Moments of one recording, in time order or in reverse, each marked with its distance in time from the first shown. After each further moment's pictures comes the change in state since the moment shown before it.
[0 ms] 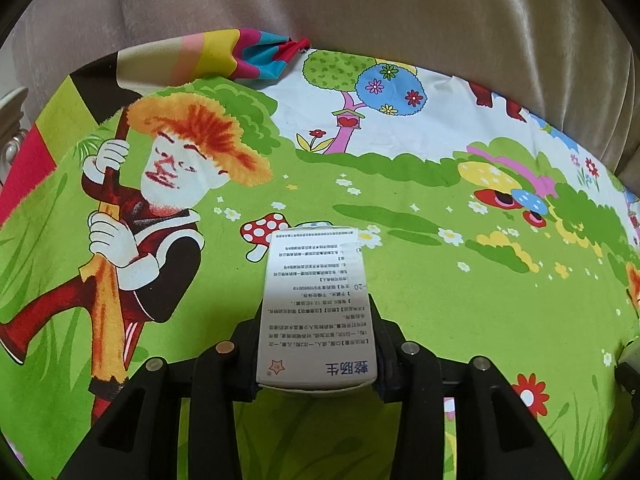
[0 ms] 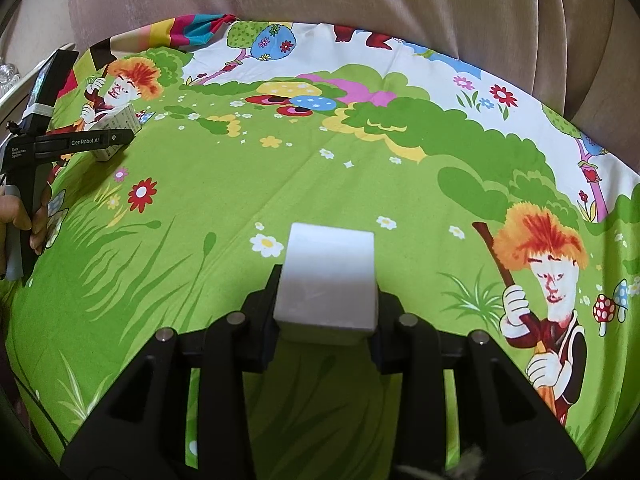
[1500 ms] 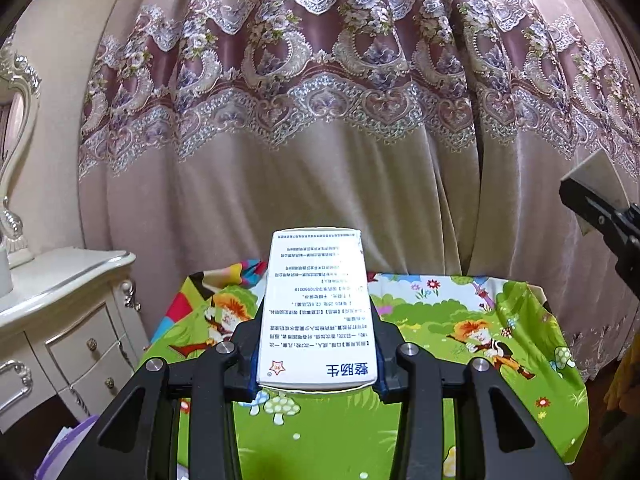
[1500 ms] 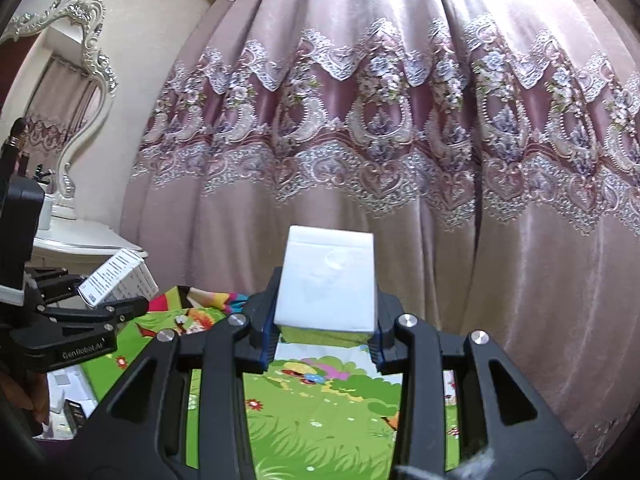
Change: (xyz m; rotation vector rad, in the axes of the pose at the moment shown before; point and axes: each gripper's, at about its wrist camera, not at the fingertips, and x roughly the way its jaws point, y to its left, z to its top) left arm -0.386 0.004 -0.150 0.076 -0.664 -0.155; right arm -0.369 0.149 -0.068 -0.096 -0.961 -0.213
